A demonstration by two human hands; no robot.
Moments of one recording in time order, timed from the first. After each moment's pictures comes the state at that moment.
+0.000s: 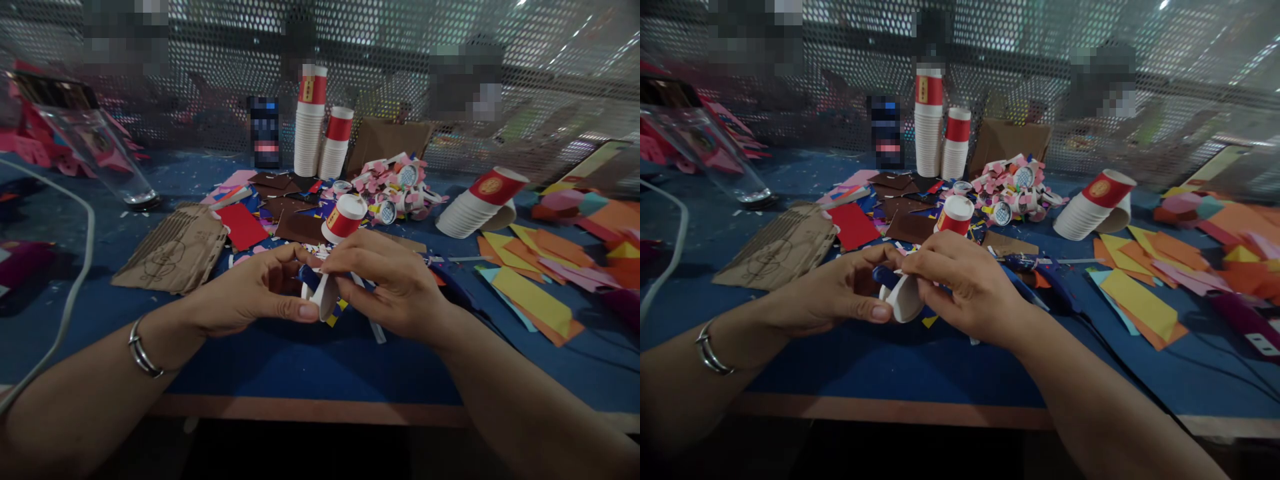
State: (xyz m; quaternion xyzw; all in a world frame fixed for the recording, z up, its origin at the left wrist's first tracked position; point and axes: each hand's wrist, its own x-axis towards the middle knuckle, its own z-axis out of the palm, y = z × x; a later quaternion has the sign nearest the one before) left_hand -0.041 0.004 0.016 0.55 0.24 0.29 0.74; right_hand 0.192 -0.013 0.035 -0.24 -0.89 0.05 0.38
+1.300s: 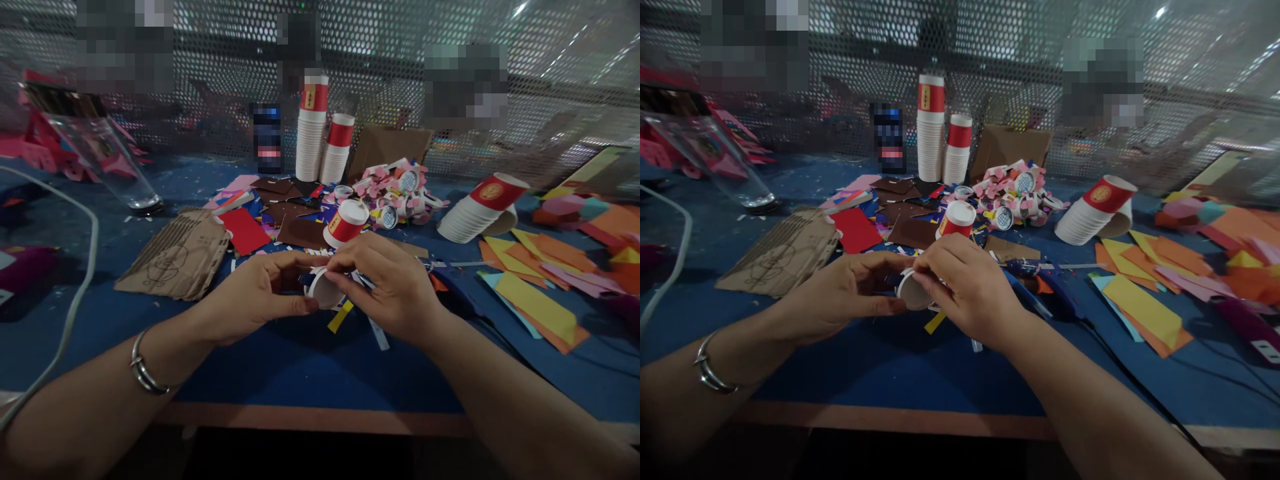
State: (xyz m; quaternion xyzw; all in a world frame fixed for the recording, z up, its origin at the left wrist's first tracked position) left_hand -0.037 0.004 0.011 0.60 0.29 0.34 0.67; right_hand 0.188 -0.010 0.025 -0.30 -0.87 0.00 0.39
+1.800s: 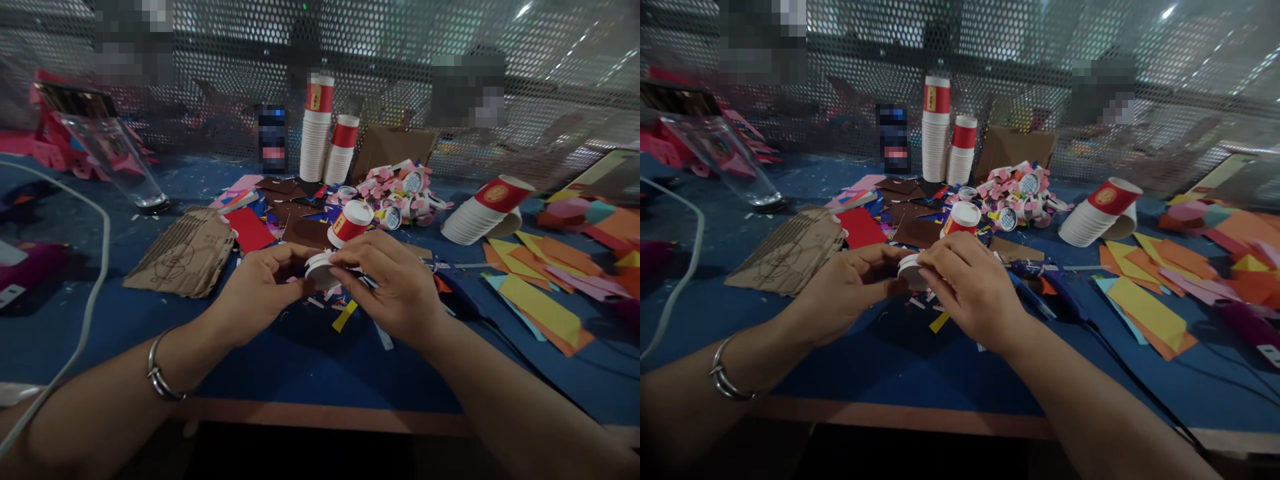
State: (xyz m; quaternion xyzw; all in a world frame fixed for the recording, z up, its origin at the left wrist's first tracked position) left_hand -0.030 -0.003 0.013 0.59 0.37 0.42 0.59; right_hand 0.182 -0.013 0.022 -0.32 -0.85 -0.04 0.41
